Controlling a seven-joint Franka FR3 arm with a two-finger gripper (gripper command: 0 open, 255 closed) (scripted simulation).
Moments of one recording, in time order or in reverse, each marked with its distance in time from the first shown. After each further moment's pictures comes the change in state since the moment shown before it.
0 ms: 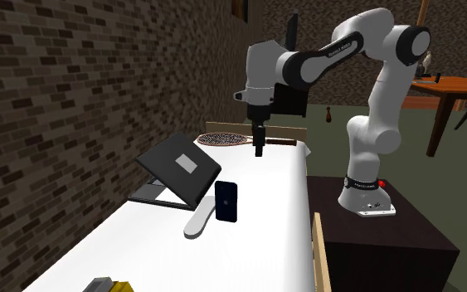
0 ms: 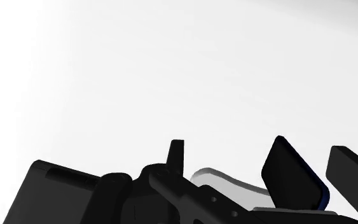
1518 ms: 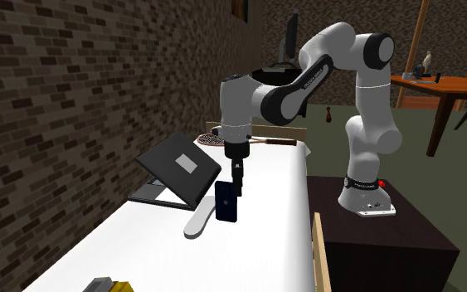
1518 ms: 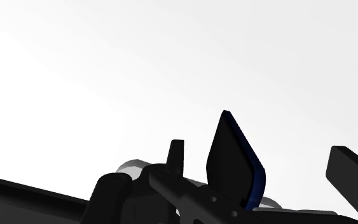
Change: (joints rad) arm 0.064 0.393 0.076 0.217 -0.096 0.136 0.212
